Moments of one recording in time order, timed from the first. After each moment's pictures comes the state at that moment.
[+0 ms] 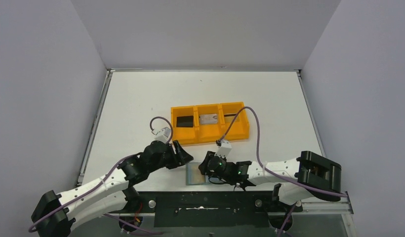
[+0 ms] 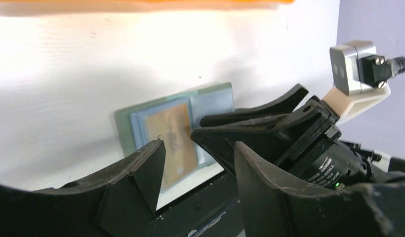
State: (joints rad) left arm -0.87 0.87 0.39 -0.12 0.01 -1.03; right arm 1.23 1.35 0.47 0.13 0.39 1.16
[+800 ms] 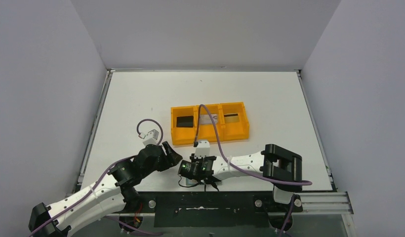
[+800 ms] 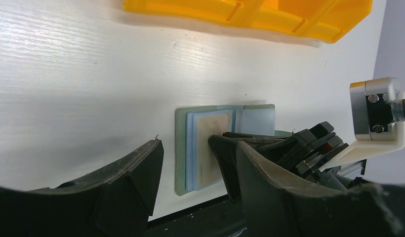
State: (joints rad) left arm -0.87 0.66 0.41 -0.42 -0.23 -1.08; right arm 1.35 1.75 1.04 -0.54 0.59 1.21
